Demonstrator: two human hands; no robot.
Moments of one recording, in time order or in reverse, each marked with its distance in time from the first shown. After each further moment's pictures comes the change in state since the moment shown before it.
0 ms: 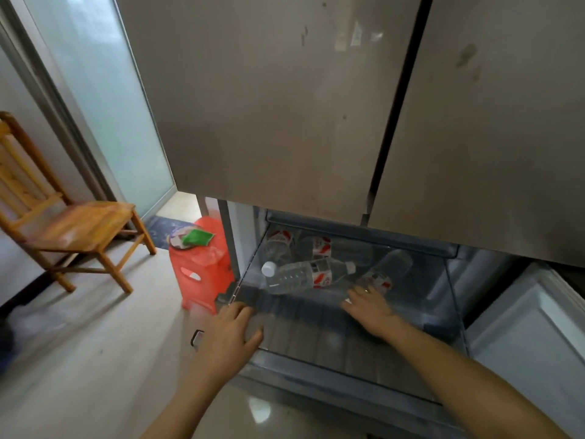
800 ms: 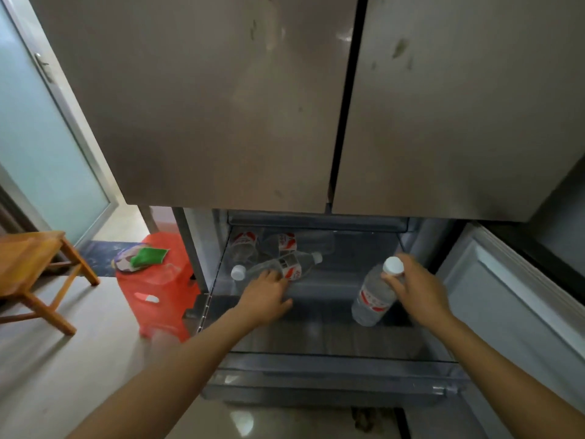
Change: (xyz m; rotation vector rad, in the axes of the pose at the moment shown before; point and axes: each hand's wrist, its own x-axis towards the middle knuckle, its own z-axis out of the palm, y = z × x) left_hand 0.097 0.054 0.027 0.080 -0.375 0.349; right_hand -0.121 0.028 -0.068 0.792 0.402 0.735
